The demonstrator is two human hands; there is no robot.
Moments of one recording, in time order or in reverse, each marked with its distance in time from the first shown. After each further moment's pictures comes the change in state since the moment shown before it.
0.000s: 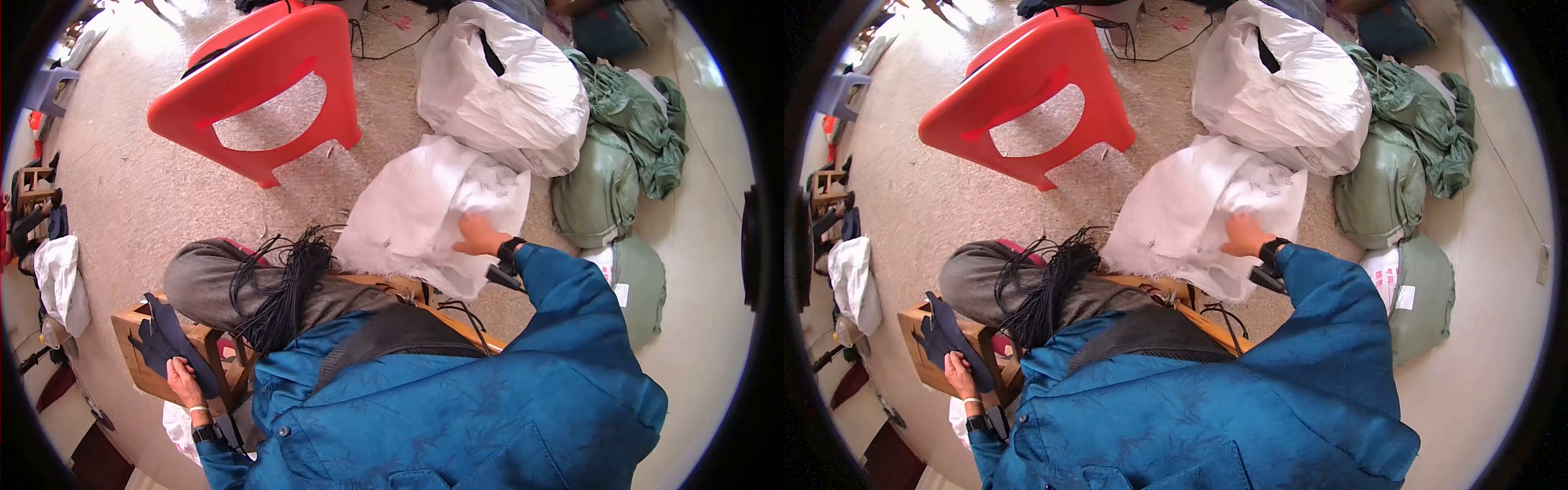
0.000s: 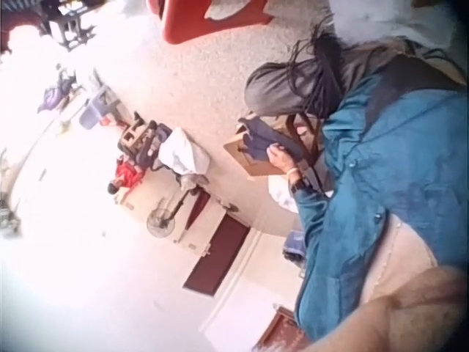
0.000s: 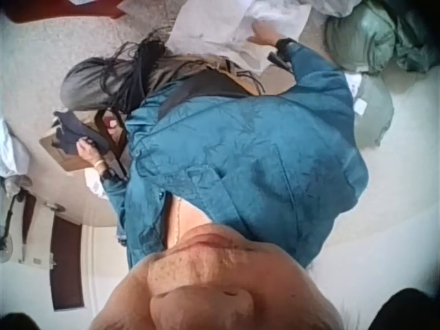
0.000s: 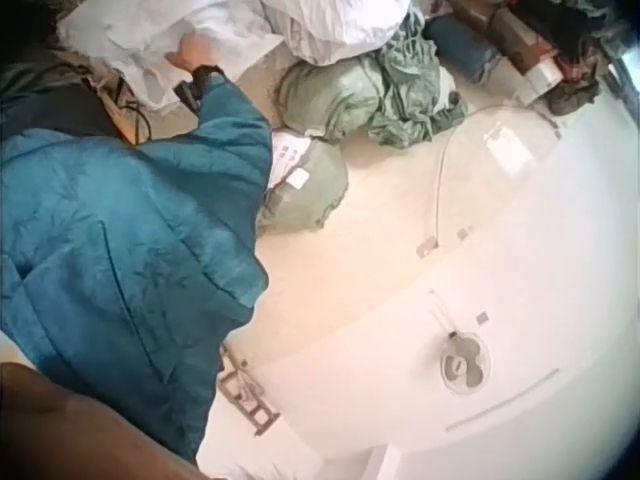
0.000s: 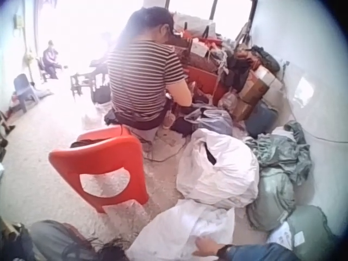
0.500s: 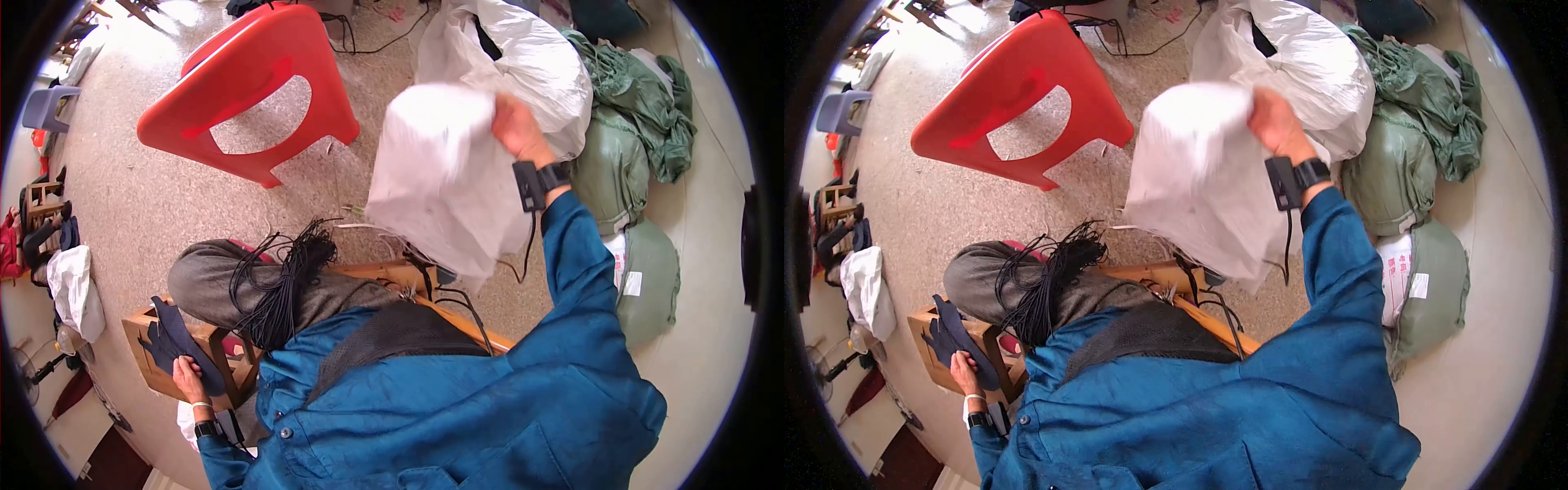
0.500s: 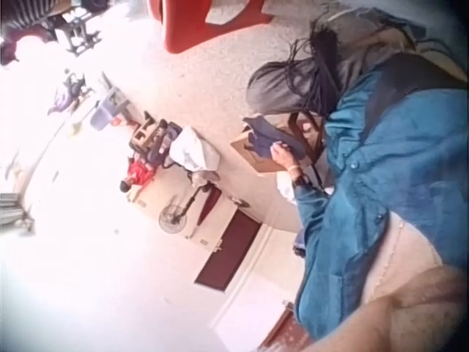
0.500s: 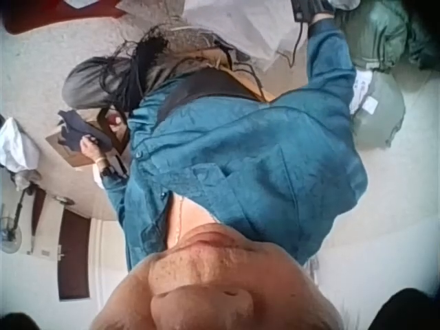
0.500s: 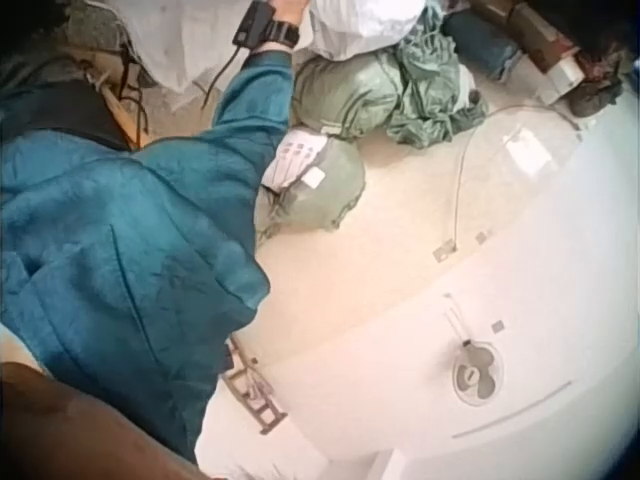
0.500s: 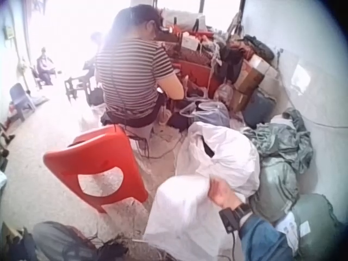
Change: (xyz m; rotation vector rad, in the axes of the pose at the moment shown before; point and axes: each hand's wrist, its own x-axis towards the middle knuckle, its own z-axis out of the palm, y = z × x) left_hand 0.016 0.000 0.001 -0.021 -0.026 -0.101; right_hand 0.039 0.103 -0.160 2.058 0.495 -0.267
